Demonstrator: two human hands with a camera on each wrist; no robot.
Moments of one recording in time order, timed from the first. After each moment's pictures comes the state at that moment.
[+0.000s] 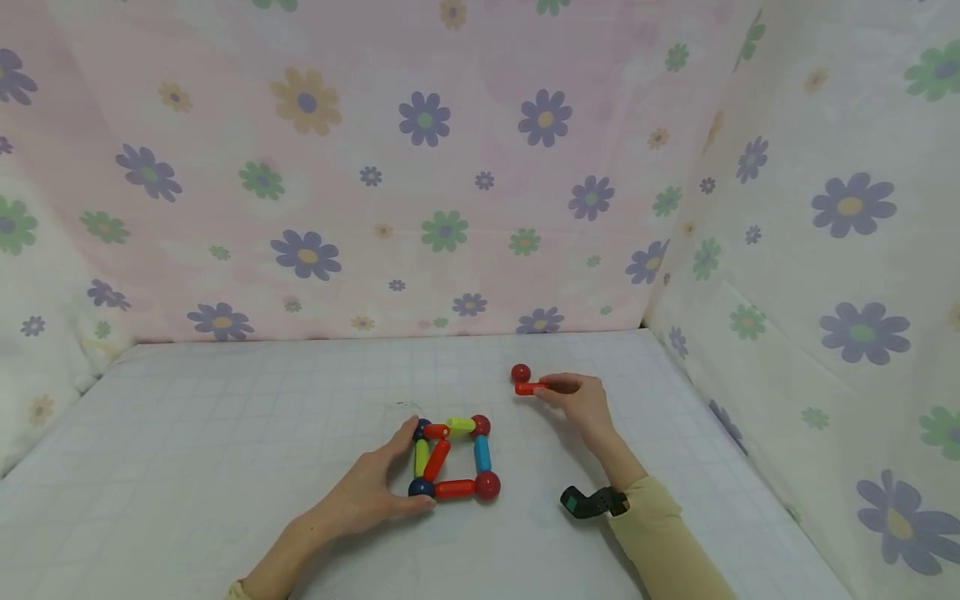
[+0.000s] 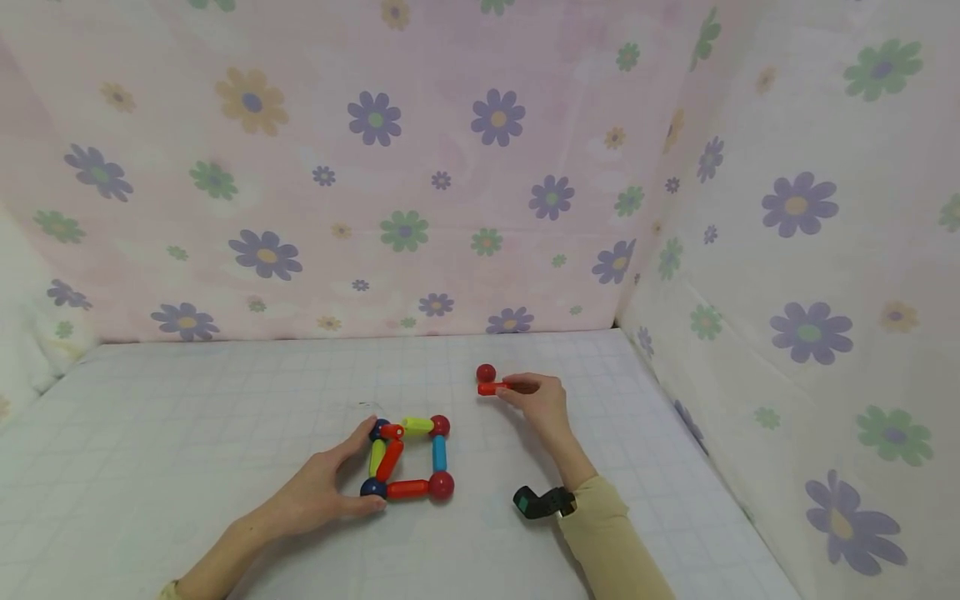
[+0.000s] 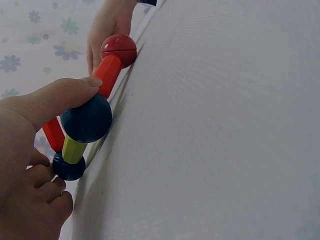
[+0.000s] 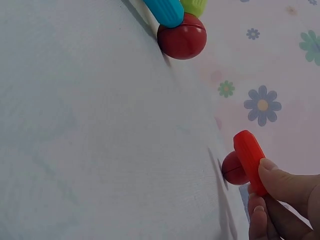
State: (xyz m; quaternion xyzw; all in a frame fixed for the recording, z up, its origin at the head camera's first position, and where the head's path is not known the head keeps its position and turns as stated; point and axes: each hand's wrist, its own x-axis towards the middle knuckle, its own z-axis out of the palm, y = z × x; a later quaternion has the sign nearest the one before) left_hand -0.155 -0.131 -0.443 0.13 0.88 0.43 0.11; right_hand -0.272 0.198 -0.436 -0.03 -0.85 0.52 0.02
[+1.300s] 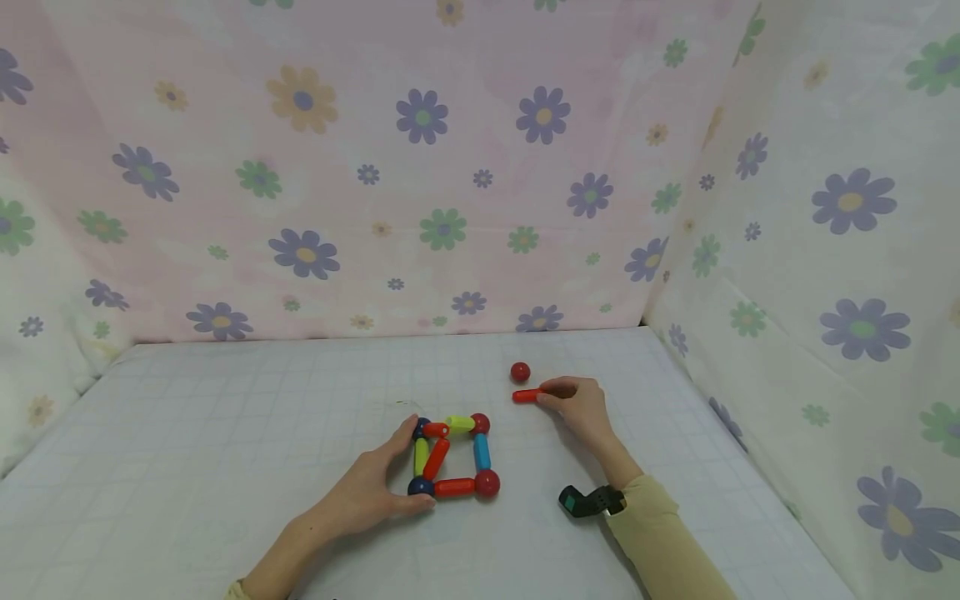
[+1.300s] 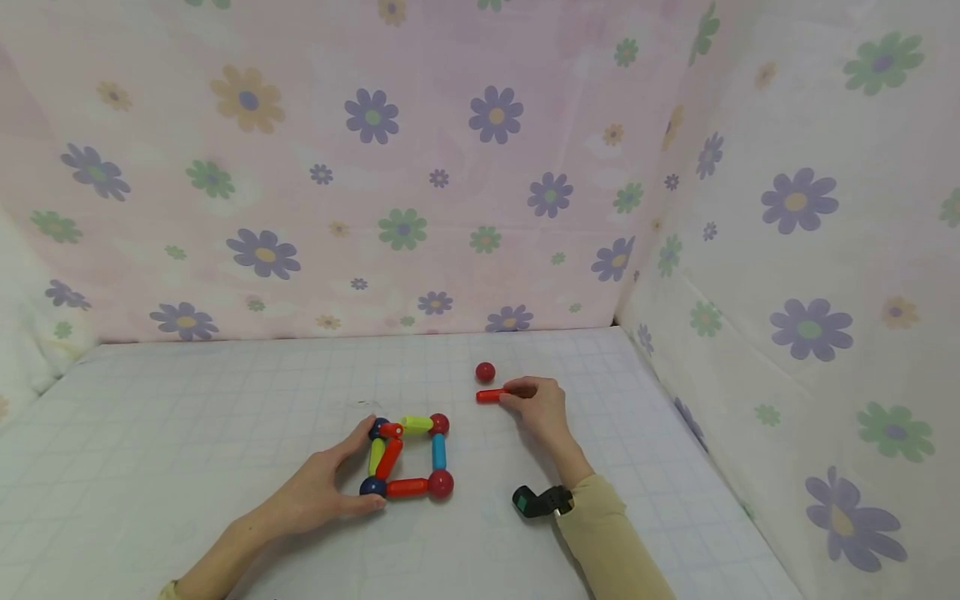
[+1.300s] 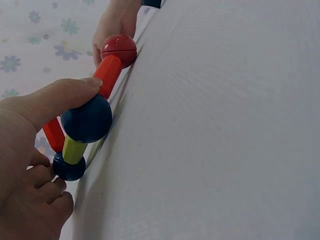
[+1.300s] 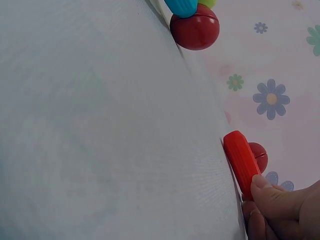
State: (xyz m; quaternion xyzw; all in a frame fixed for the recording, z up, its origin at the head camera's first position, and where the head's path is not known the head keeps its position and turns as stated) left_hand -0.154 -0.130 -0.442 0.13 0.88 0.43 0.11; right_hand -0.271 0.201 -0.445 -0.01 -0.89 0.46 0.04
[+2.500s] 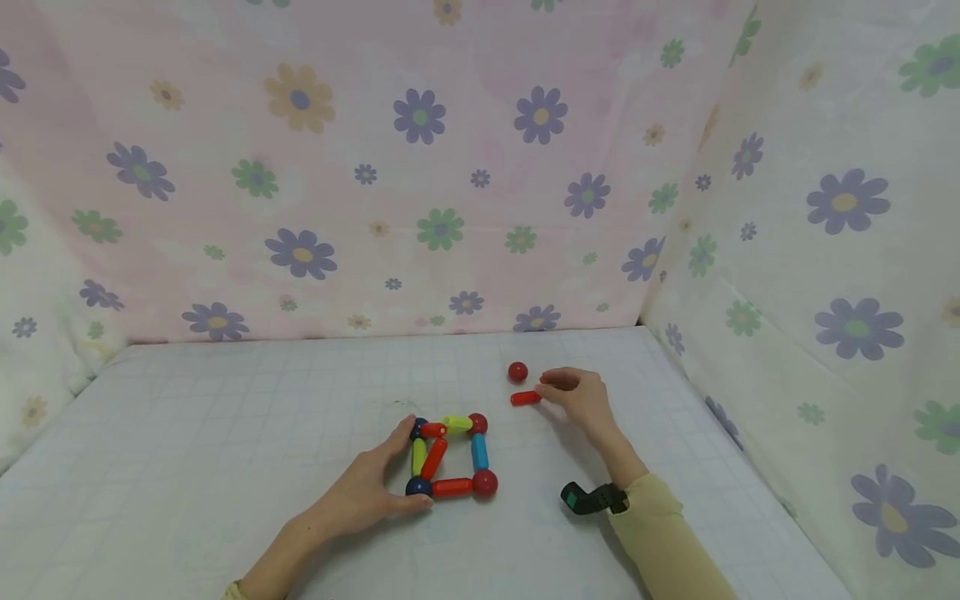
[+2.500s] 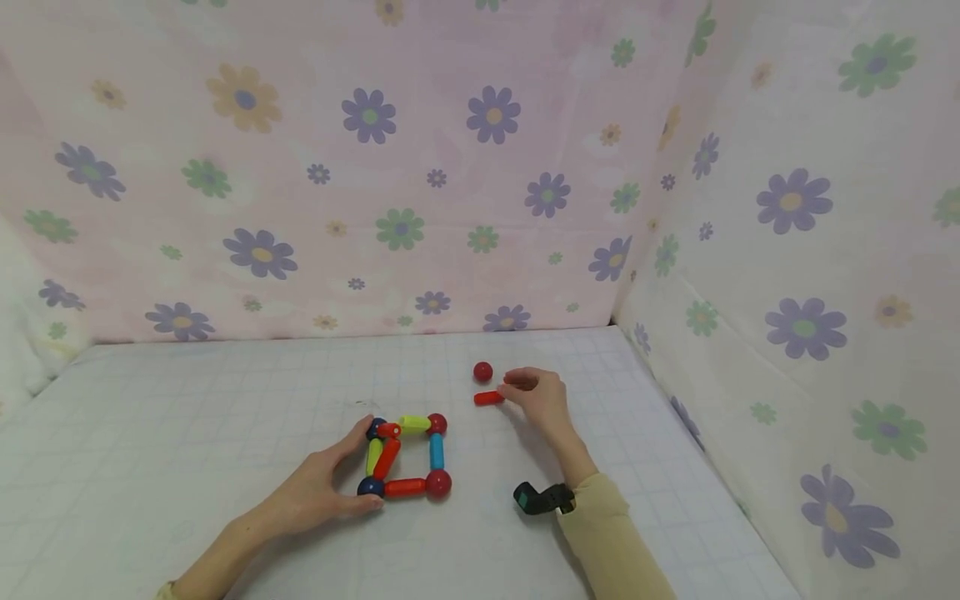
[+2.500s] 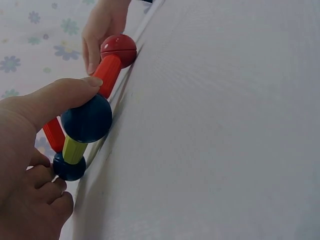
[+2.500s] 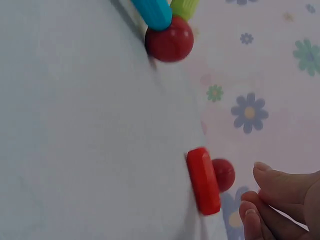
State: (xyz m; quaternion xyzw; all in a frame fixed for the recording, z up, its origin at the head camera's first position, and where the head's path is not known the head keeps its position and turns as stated) left_hand -0.155 -0.129 -0.441 0.12 0.89 0.43 0.11; right_hand -0.269 0.201 -0.428 0.01 -0.89 0.46 0.03
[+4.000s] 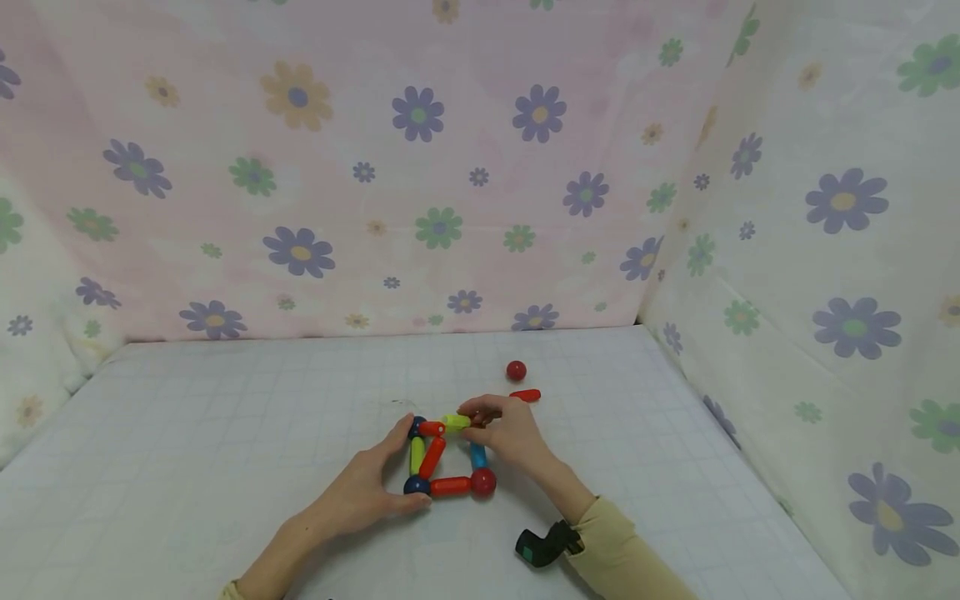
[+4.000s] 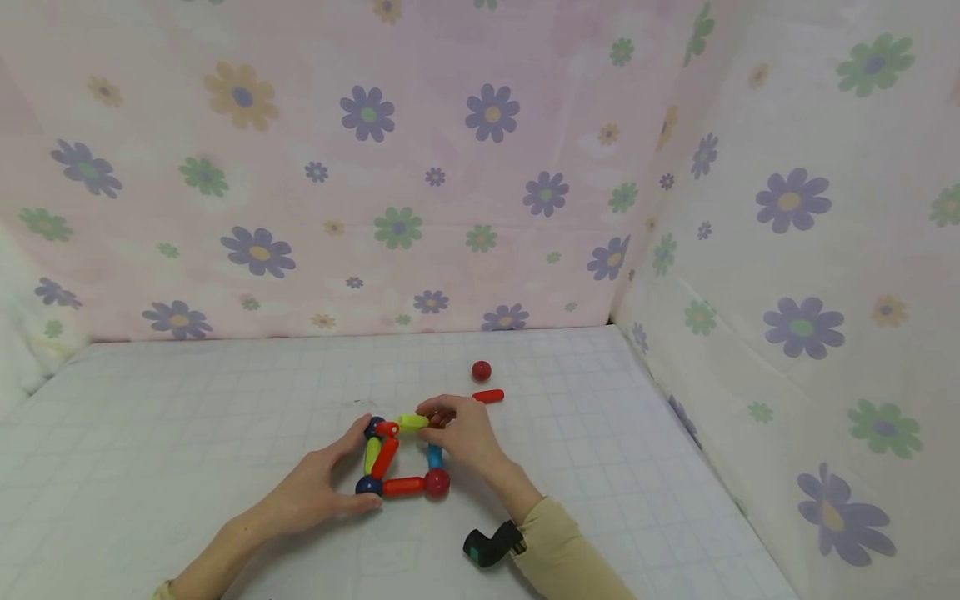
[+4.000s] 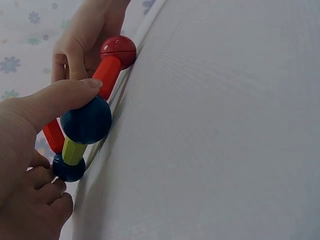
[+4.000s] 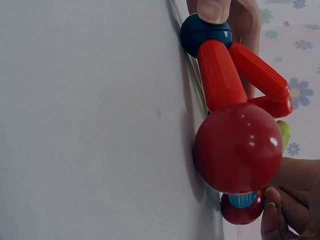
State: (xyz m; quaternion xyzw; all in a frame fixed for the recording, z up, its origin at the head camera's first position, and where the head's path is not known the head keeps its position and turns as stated) left_hand -0.155 -0.128 -0.442 0.11 0.88 0.44 0.11; right_hand -0.219 0.112 -0.429 0.20 -0.86 0.47 0.00
